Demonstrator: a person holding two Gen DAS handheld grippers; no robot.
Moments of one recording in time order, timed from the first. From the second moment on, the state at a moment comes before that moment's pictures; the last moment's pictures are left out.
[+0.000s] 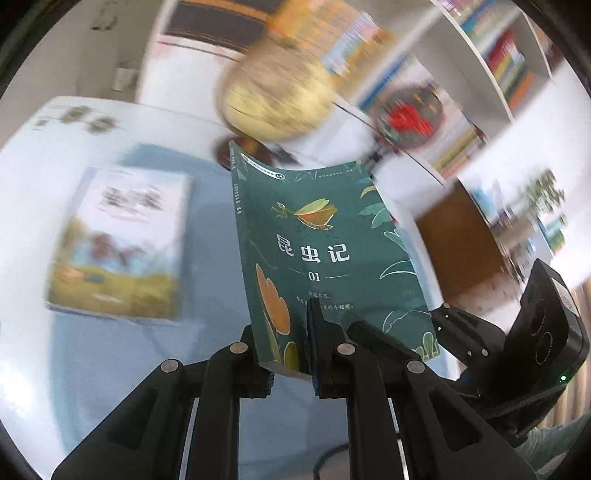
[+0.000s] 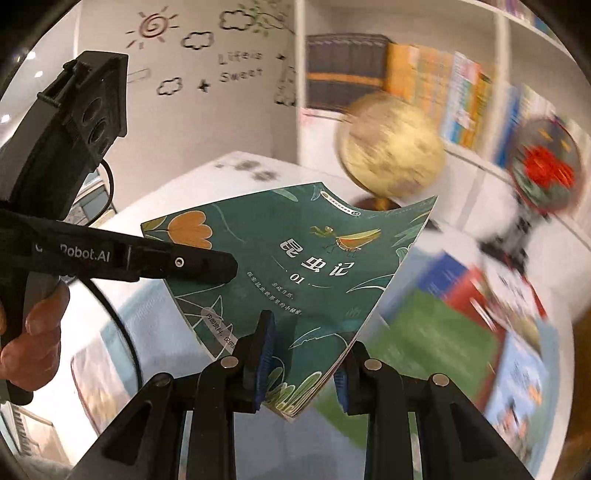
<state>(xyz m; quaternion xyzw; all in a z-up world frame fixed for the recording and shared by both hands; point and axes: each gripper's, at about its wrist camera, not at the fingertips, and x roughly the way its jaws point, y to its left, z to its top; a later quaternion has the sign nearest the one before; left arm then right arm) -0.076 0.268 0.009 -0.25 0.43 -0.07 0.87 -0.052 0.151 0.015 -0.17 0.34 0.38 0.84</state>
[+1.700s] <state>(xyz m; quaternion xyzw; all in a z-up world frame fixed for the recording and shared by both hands) -0.142 0.336 -0.065 -0.24 0.45 0.22 0.83 -0.031 0.238 -0.087 -0.25 0.44 0.44 0.74</state>
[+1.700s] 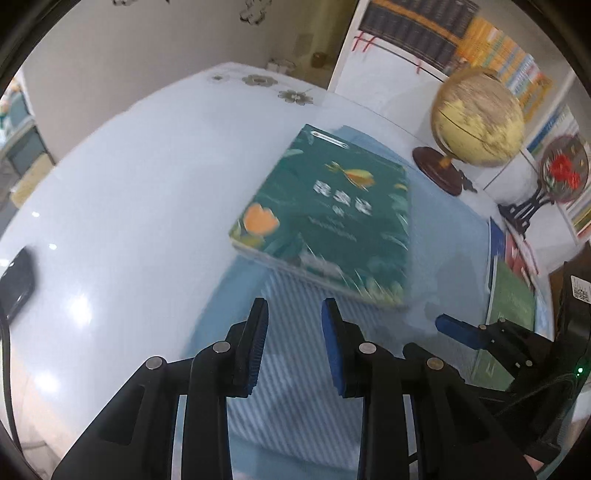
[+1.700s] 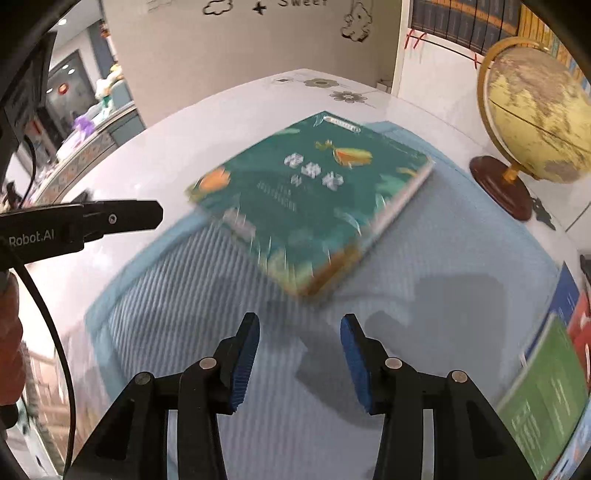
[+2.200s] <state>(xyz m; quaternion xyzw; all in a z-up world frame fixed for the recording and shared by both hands) -0.167 0.110 -0.015 -0.20 0.40 0.24 0.86 0.009 0.095 -0.081 -0.21 0.50 0.34 0.77</state>
